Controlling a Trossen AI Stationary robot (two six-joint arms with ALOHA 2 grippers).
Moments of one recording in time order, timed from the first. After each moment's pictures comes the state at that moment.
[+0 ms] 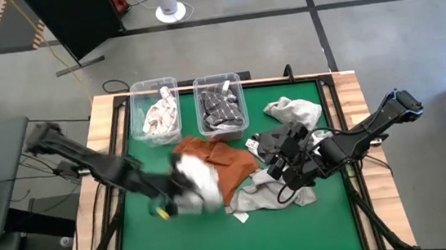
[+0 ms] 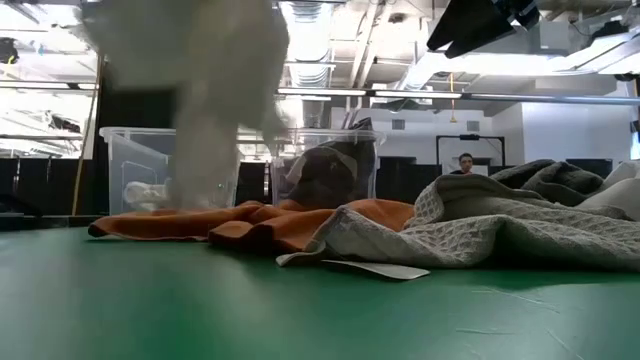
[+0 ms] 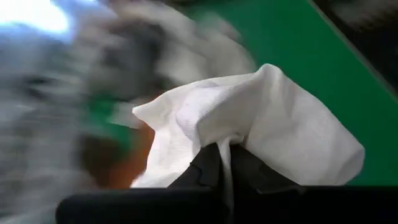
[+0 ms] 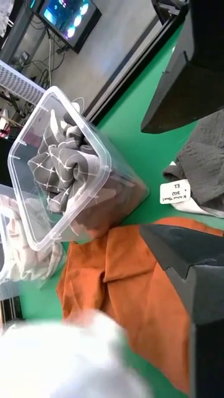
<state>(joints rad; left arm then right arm) -0.47 1.16 1.01 -0.43 -0.48 0.05 0.46 1.36 1.13 -0.82 1.00 0.77</state>
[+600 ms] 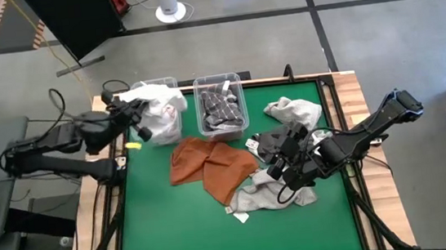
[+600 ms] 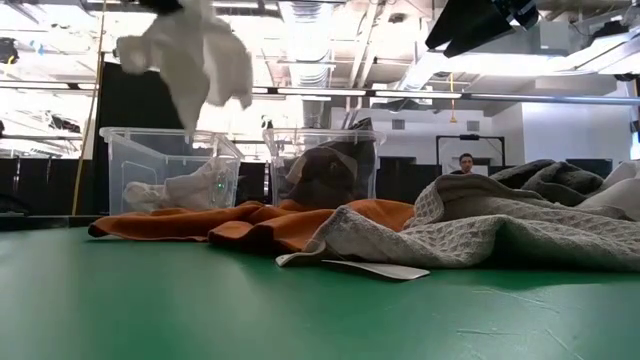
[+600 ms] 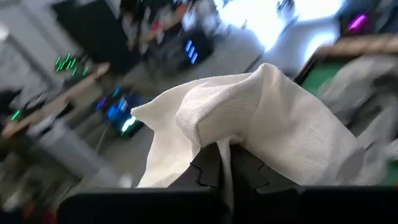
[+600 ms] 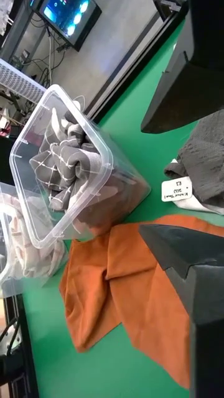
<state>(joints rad) 0.03 0.74 1.01 -0.55 -0.86 0.17 0.46 1.36 1.13 -0.80 1.00 0.76</state>
